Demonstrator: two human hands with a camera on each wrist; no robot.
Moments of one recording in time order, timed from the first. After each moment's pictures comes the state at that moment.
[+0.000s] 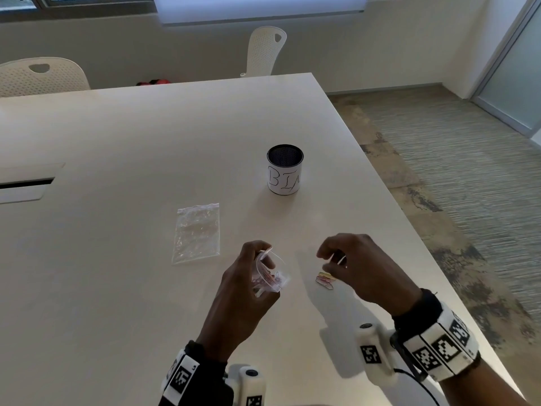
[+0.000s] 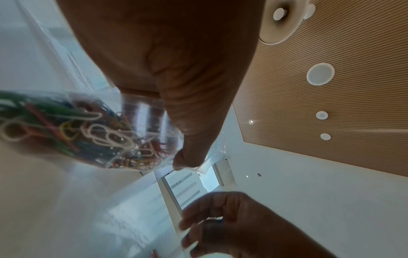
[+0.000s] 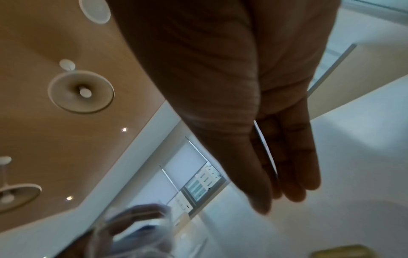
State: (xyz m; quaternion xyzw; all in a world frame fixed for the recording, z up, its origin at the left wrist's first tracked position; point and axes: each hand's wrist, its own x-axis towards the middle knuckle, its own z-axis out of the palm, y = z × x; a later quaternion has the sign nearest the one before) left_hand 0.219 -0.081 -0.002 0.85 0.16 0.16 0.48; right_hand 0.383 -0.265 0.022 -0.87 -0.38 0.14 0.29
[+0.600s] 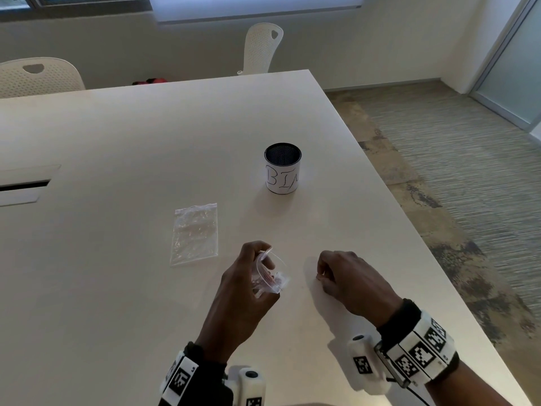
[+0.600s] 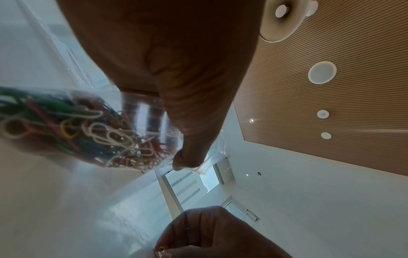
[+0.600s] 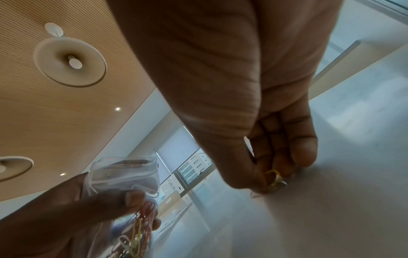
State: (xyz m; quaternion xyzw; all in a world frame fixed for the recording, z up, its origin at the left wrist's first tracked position) left_hand 0.221 -0.082 0.000 0.85 0.15 0.15 0.48; right_hand 0.372 -0.261 -0.012 -0.90 -0.38 0.16 0.16
